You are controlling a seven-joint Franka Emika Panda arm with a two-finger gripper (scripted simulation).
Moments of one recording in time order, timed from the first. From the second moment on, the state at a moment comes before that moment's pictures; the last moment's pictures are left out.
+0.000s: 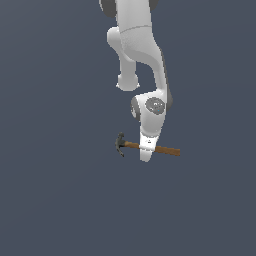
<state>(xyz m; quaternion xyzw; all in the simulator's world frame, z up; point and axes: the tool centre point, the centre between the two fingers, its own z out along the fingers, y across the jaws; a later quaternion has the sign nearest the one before) -0.035 0.097 0.022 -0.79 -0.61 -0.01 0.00</state>
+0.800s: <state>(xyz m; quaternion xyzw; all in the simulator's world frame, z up) 0.058 0.138 0.125 -0.71 -0.69 -0.14 -0.03</state>
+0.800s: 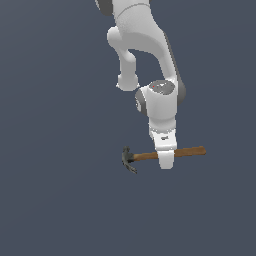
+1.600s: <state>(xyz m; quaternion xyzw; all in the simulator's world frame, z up) 0.119 0.195 0.299 -0.57 -0.75 -0.32 -0.06</state>
